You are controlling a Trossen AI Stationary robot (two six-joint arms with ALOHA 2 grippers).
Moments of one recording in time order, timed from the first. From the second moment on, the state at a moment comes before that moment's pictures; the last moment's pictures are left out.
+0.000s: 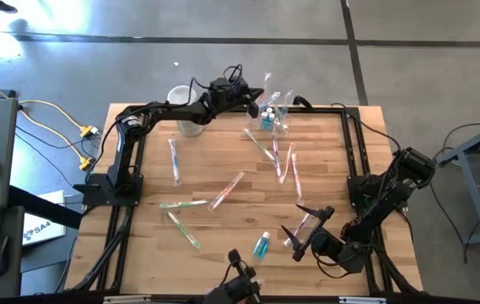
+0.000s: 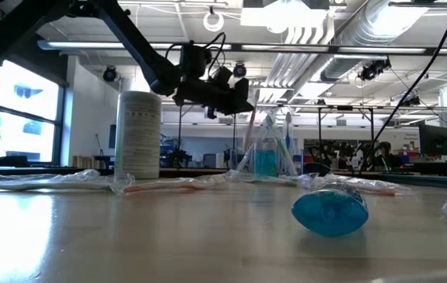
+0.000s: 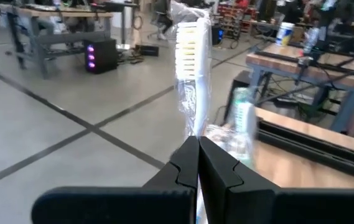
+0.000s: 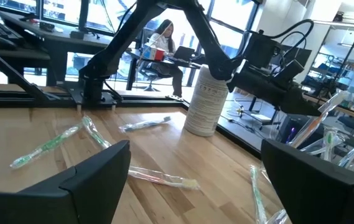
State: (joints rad) left arm 0.60 2.04 1.37 0.65 0.09 -0.10; right arm 0.93 1.64 0.74 0.82 1.57 -0.11
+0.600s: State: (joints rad) left arm 0.60 2.04 1.37 0.61 0.10 -0.13; right arm 0.92 1.64 0.74 0.82 1.57 -0.11
